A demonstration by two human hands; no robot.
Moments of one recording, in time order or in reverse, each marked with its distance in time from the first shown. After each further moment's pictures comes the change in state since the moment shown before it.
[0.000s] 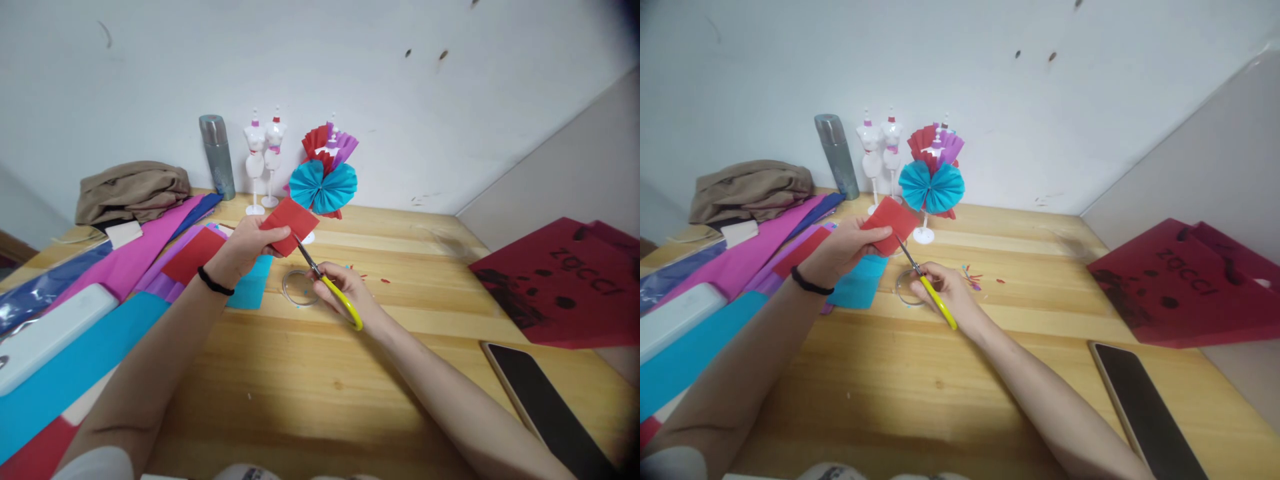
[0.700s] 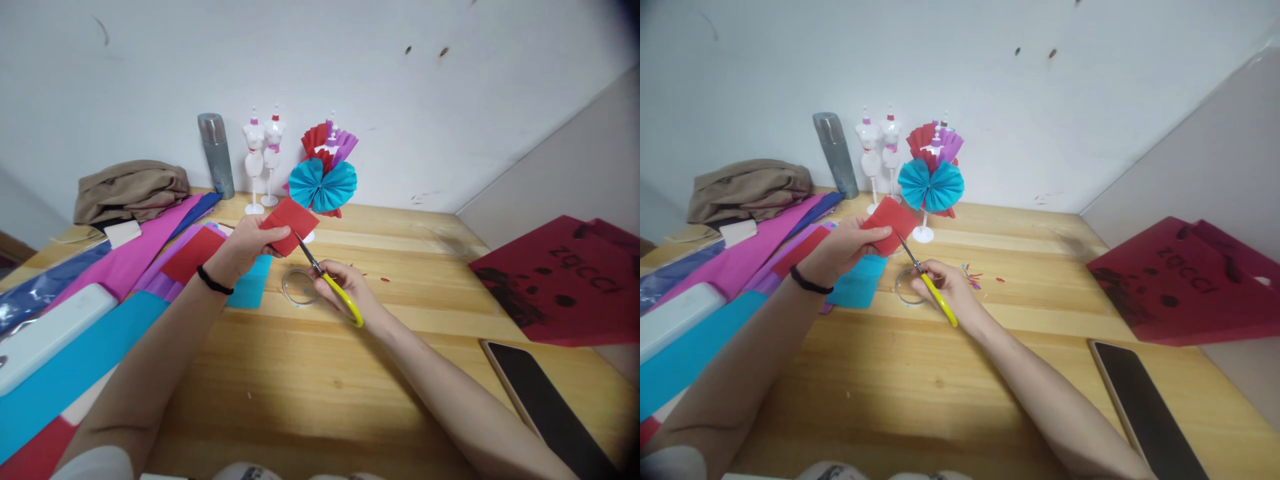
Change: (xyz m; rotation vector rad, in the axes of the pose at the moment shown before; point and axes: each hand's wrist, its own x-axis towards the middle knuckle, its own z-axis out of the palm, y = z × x) left_hand 0.000 0.003 0.002 -0.004 -0.002 -0.013; right_hand 0.002 0.004 -0.002 -0.006 0.035 -0.004
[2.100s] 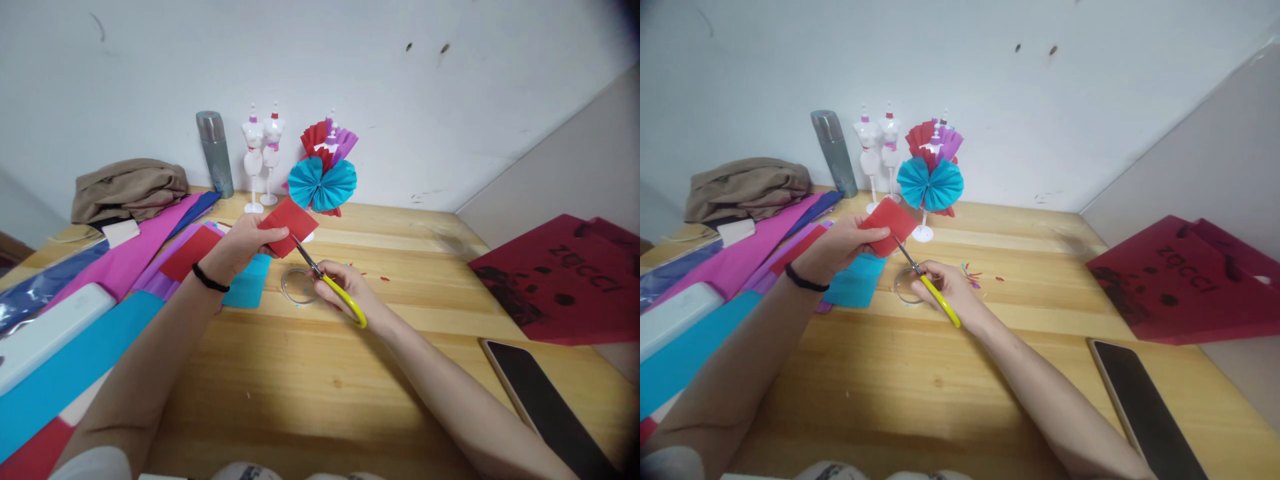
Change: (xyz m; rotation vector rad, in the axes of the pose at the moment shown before) left_hand 0.004 -0.003 -0.011 0.004 -0.034 -0.059; right_hand -0.004 -0.007 -0.005 -0.015 -0.075 0.016
